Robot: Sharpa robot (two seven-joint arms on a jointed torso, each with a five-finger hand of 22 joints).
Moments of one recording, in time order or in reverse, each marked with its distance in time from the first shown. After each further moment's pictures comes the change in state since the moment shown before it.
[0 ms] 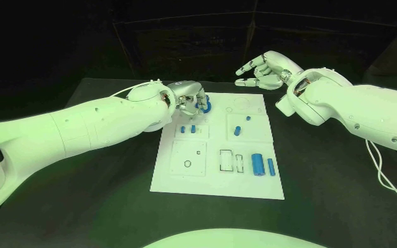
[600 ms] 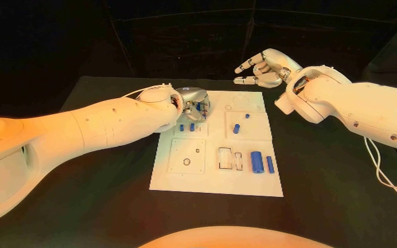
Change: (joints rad) left arm -0.001 0.109 -0.065 -0.112 -0.014 0.049 -0.017; left_hand 0.012 0.002 -0.012 0.013 0.000 -0.004 -0.004 0.020 0.001 -0.005 -0.005 0.022 0.003 0.000 0.000 0.000 0.004 0.000 0.000 0.000 -0.006 -0.008; right arm 0.000 0.001 0.000 0.003 0.000 0.000 -0.001; right_hand 0.000 0.000 0.000 0.000 0.000 0.000 0.000 0.000 0.000 0.000 0.000 0.000 0.000 0.000 0.000 0.000 0.000 0.000 0.000 0.000 0.000 0.000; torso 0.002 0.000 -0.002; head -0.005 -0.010
